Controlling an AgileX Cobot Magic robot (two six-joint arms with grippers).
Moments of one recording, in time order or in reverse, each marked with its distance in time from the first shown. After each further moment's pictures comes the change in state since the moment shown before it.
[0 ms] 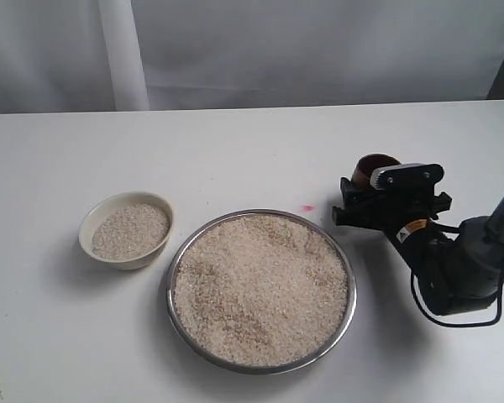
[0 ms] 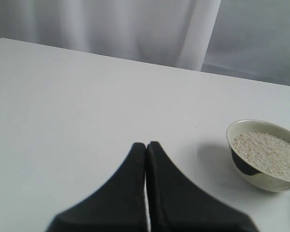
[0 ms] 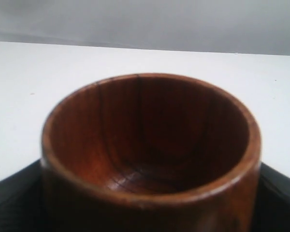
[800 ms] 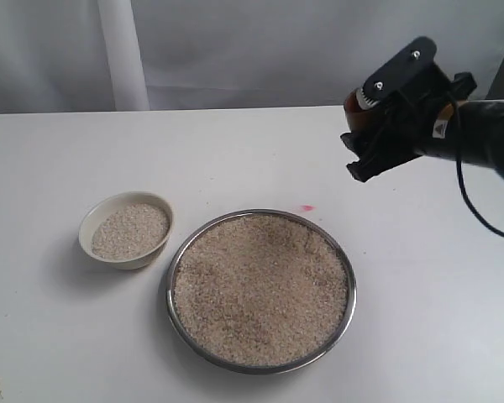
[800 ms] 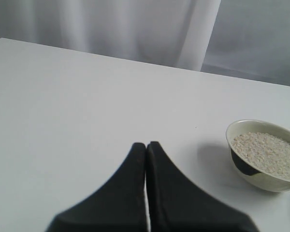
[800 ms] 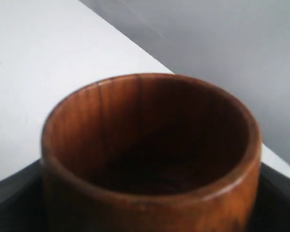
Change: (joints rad) left arm 0.000 0.000 0.000 0.000 0.000 0.000; right arm 0.022 -0.685 -0.094 -0.381 1.089 -0.229
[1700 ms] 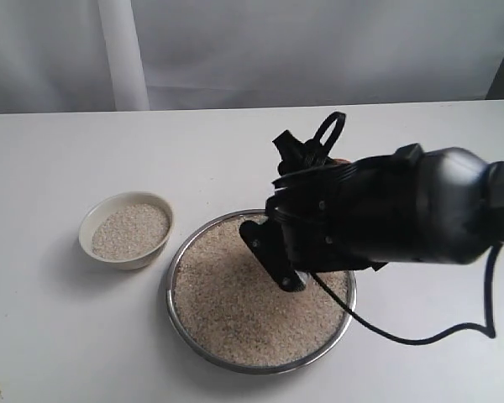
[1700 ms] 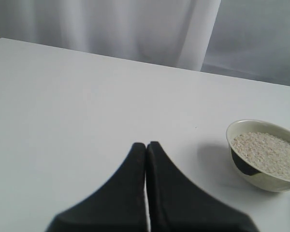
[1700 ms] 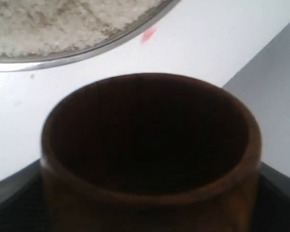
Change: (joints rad) left arm 0.000 0.000 0.000 0.000 0.000 0.000; right arm 0.581 0.194 -0.158 -0.886 0.995 -0.219
